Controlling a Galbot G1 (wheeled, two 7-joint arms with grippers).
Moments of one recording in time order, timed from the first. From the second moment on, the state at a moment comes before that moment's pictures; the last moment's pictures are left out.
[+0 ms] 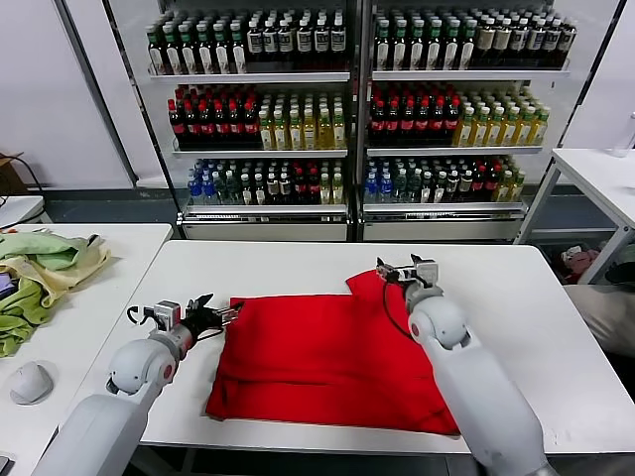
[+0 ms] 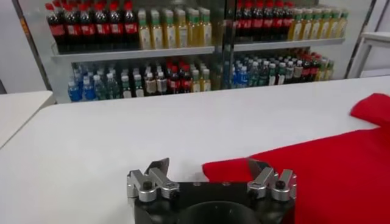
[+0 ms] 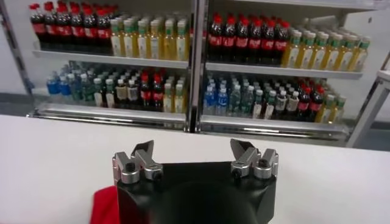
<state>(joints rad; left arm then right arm) 0.86 -1.01 -0.27 -1.52 -0.56 0.49 0.08 -0.59 1.29 0.13 1.38 0.45 -0.54 0.25</state>
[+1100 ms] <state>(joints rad) 0.78 -1.02 -0.24 -1.37 -0.52 0.46 0.19 -0.52 1.38 0.14 1.12 0.42 -0.48 0.24</state>
